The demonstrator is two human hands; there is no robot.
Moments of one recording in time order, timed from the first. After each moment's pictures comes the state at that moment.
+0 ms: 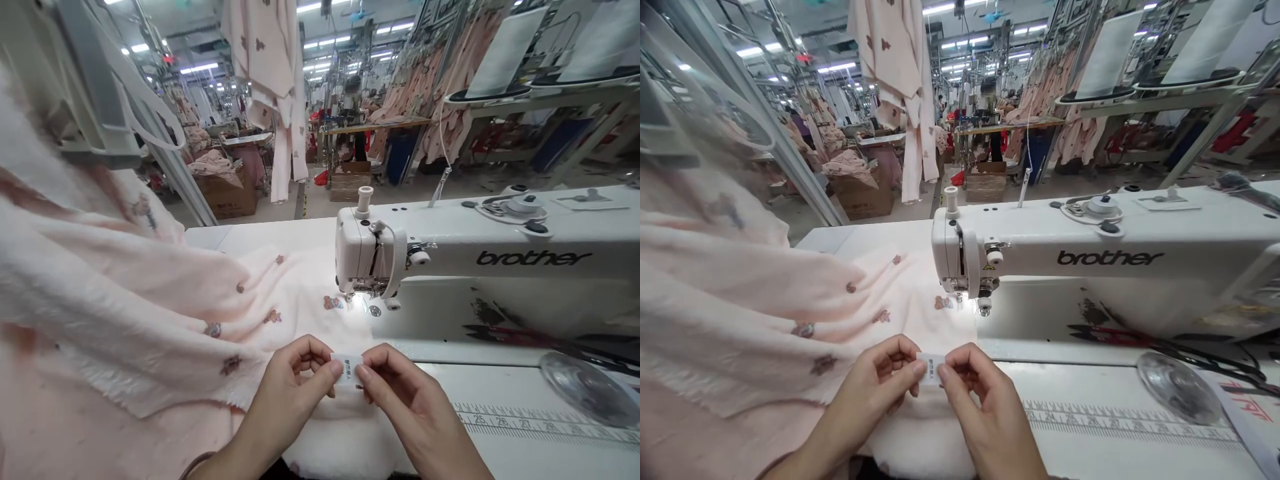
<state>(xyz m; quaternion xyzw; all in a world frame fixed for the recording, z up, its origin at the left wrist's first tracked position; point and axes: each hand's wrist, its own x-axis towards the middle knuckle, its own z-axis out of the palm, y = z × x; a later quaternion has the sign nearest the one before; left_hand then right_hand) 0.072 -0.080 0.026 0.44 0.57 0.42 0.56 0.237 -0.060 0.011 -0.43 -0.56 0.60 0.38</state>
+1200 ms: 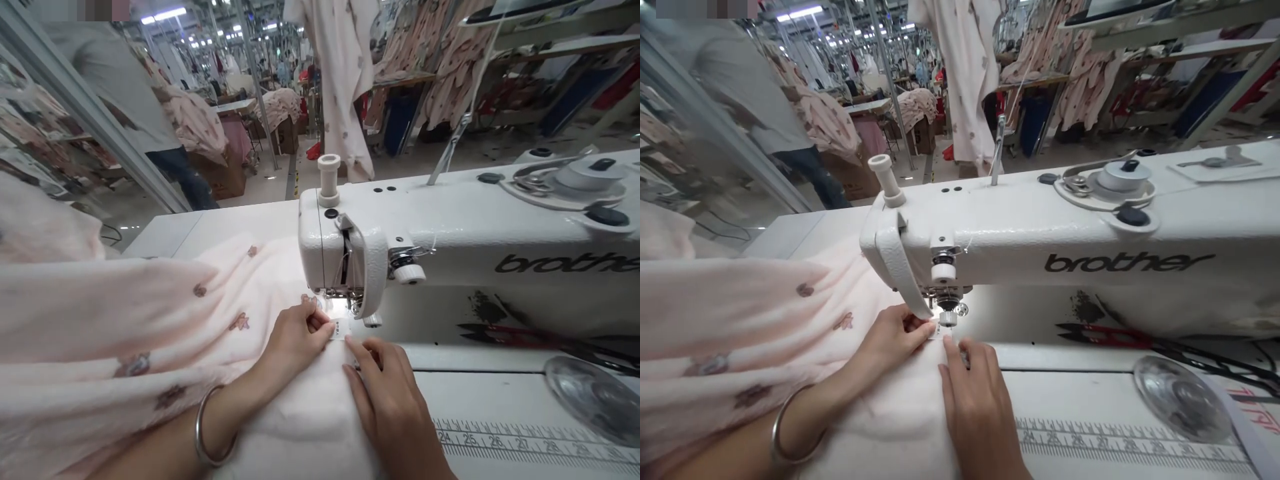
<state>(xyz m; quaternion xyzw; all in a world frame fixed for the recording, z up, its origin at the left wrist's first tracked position) 0.099 0.016 -0.023 0.55 0.68 0.26 0.41 0.257 -0.026 -0.062 -0.45 -0.81 0.02 0.37</state>
